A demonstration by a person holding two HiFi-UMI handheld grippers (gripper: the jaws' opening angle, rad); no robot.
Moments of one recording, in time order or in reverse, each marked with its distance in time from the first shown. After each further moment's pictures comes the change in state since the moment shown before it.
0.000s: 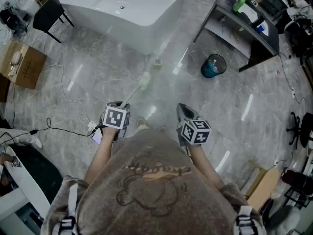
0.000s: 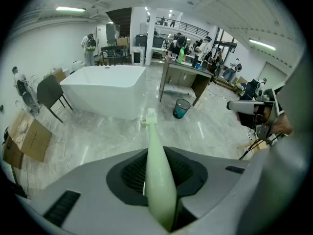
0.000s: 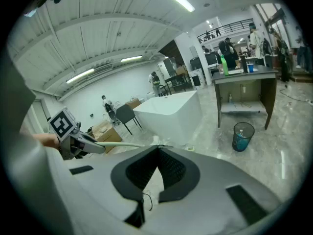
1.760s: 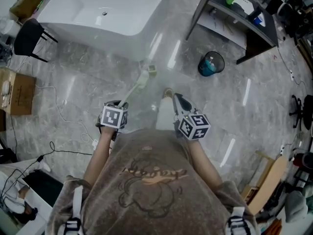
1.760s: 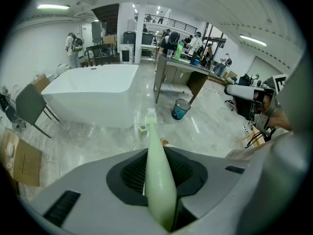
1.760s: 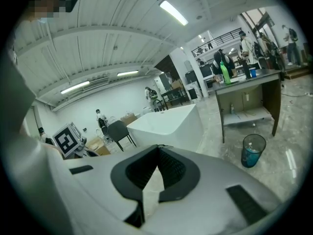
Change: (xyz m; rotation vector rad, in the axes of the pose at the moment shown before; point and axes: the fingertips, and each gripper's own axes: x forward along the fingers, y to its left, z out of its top) left arm 0.099 0.071 0.114 0.109 0.027 -0.098; right arm 0.123 -0.029 0.106 0.039 -0.198 -0.028
